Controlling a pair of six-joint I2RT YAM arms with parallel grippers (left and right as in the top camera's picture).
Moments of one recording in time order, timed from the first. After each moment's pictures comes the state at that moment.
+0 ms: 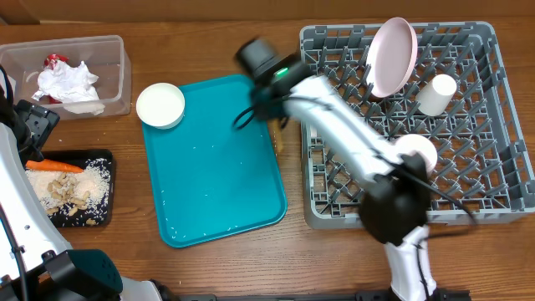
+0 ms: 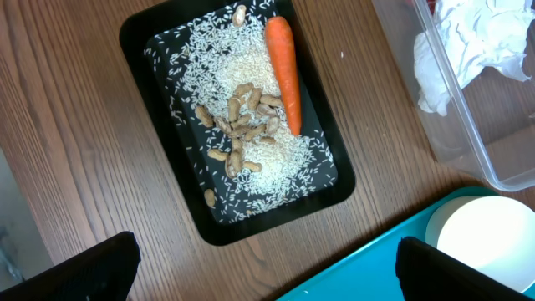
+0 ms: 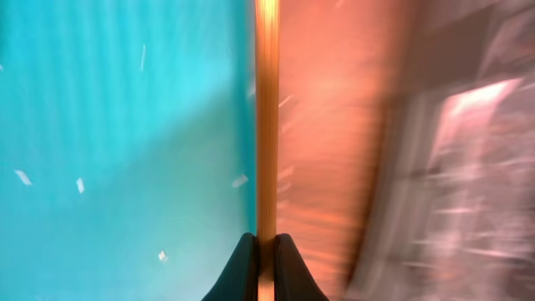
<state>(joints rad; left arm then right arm) 0.53 1.66 1.82 -1.43 -0.22 -0.68 0.61 2.17 2.11 -1.18 0.14 0.42</state>
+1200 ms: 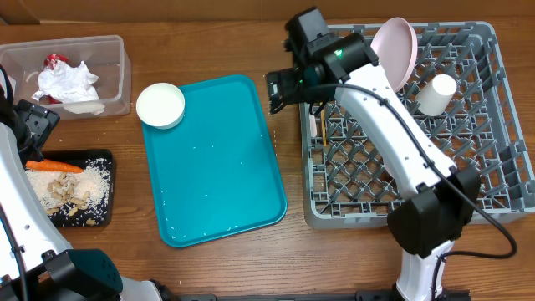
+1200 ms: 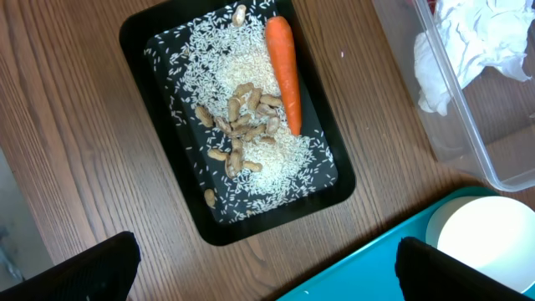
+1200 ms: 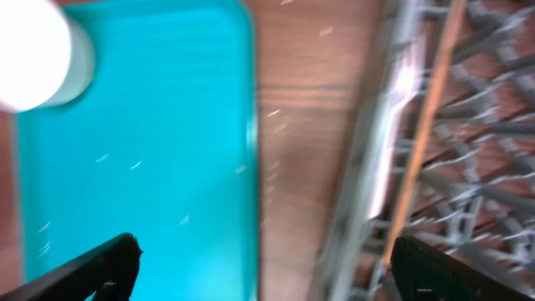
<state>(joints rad) 0.53 1.66 1.82 -1.43 -0.22 -0.68 0.49 2.02 2.04 -1.19 -0.08 0.31</state>
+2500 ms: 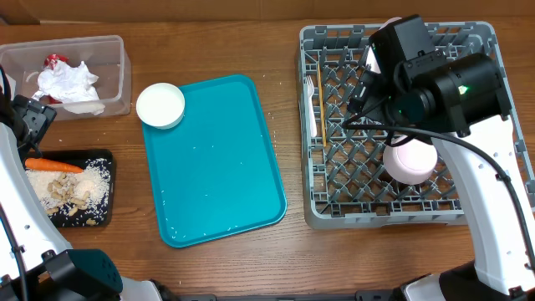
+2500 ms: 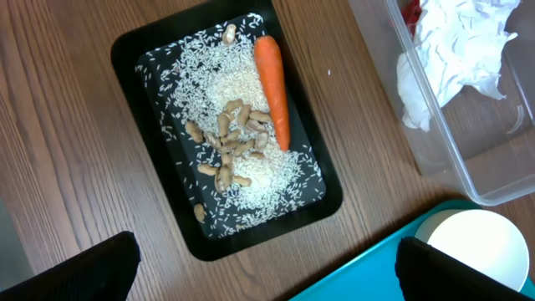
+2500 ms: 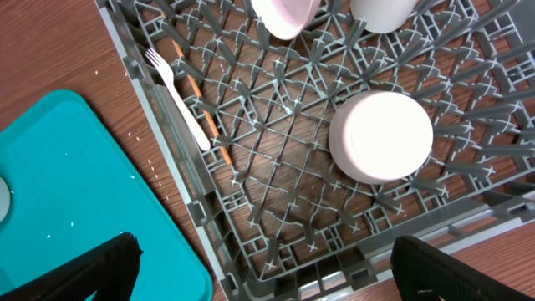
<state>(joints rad) 0.53 1.66 1.82 -1.37 -0.23 -0.68 0.38 1.63 2.06 -1.64 0.25 0.77</state>
